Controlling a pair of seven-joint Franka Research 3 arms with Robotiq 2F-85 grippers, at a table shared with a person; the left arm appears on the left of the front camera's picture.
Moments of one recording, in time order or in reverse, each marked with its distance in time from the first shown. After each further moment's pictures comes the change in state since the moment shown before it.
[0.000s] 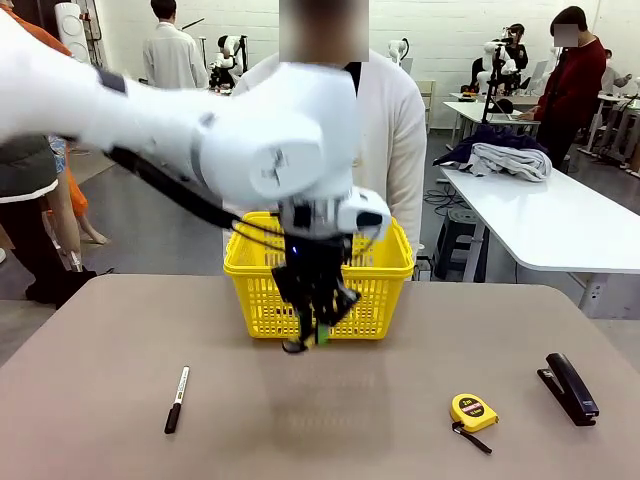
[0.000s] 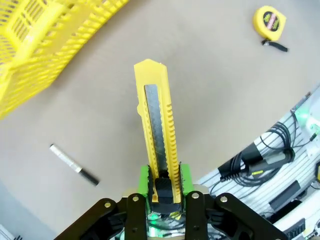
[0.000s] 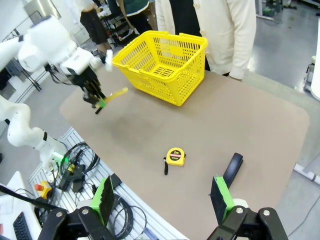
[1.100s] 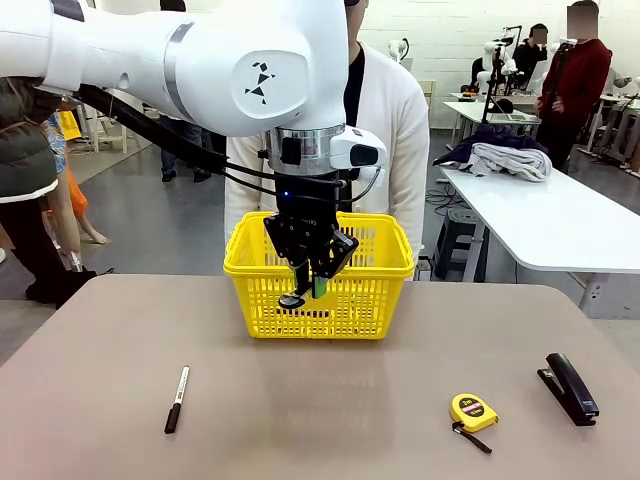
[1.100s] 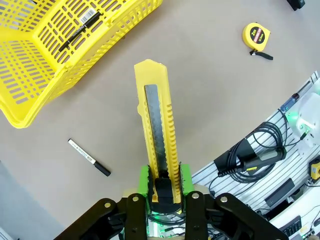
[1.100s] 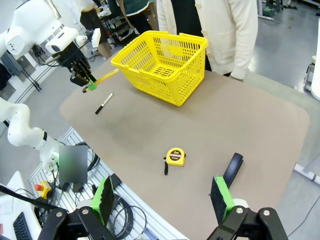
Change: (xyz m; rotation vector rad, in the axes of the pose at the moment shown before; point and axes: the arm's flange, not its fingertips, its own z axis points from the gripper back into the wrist) left arm 0.002 0.010 0.058 -0.003 -0.042 0.008; right arm 0.000 0.000 0.000 0.000 0.000 0.000
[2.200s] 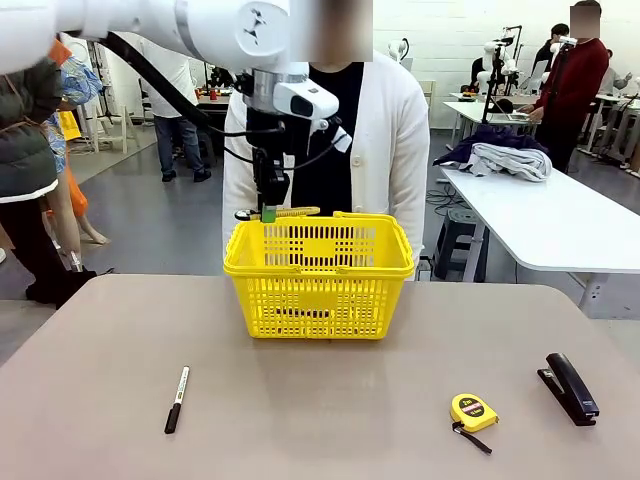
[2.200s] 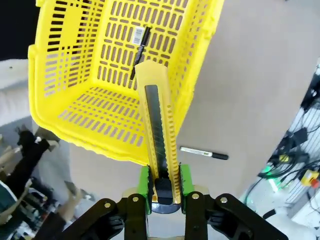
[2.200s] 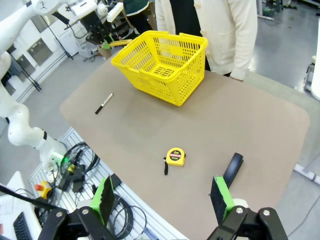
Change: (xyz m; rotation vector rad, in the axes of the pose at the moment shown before) left arm 0.092 0.133 0.026 0.128 0.121 -0.591; right arm 0.000 0.000 0.000 0.000 0.000 0.000
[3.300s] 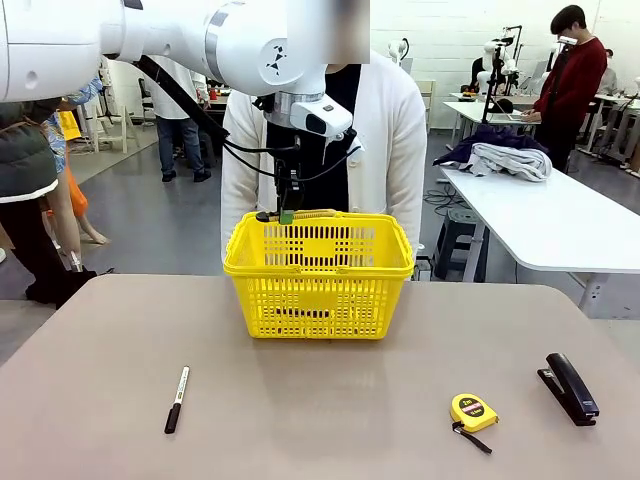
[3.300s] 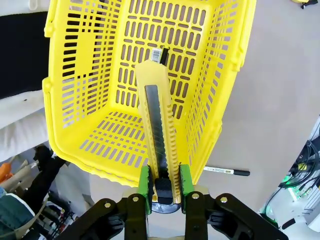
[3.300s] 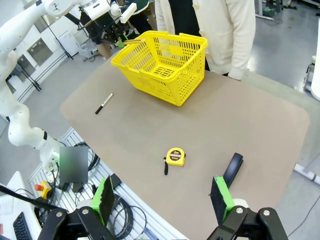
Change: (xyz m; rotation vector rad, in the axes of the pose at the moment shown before) left arm 0.028 0.017 -0.017 0.053 -0.049 -0.063; right arm 0.000 0.000 0.000 0.000 0.000 0.000
